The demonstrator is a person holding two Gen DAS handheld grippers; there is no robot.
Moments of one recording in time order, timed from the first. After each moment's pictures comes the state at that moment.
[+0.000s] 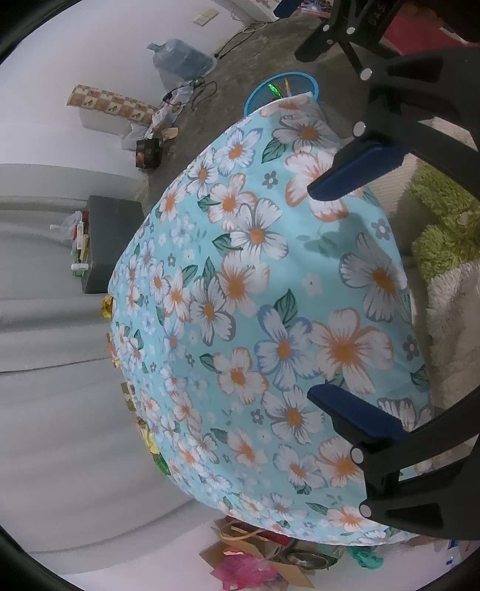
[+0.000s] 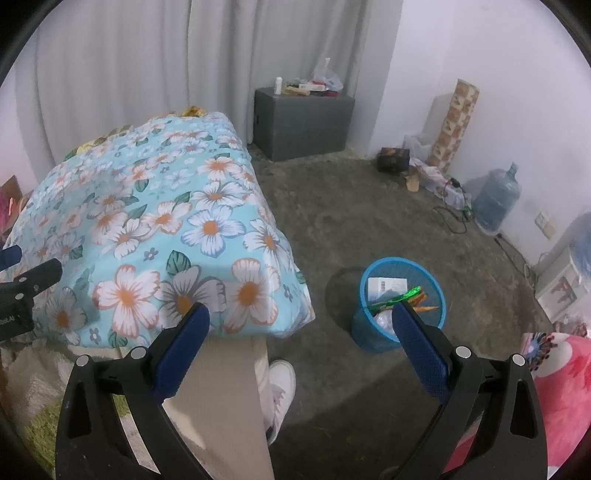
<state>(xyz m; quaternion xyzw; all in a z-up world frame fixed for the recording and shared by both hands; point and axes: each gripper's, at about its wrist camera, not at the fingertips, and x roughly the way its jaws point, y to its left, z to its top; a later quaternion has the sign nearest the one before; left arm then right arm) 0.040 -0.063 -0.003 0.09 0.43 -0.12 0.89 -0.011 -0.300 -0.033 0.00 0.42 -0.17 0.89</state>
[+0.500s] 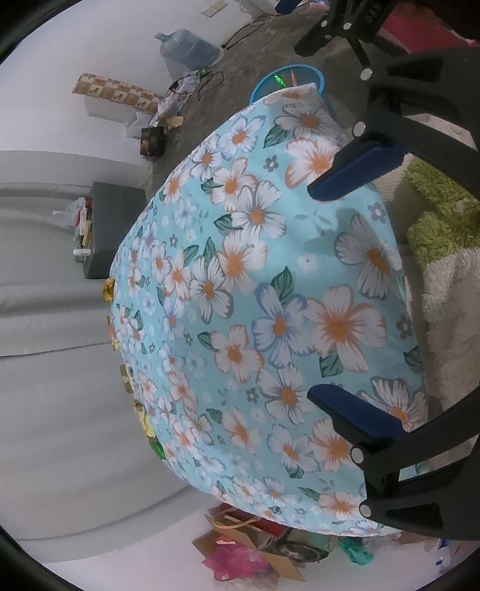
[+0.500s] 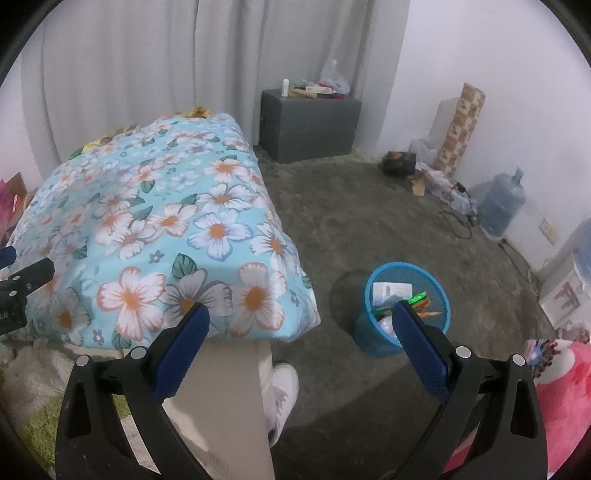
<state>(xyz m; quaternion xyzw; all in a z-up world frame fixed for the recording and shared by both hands) 0.038 -0.051 0.001 0.09 0.43 -0.10 0.90 -0.009 -0.298 -0.035 0.00 0.41 -0.16 0.90</state>
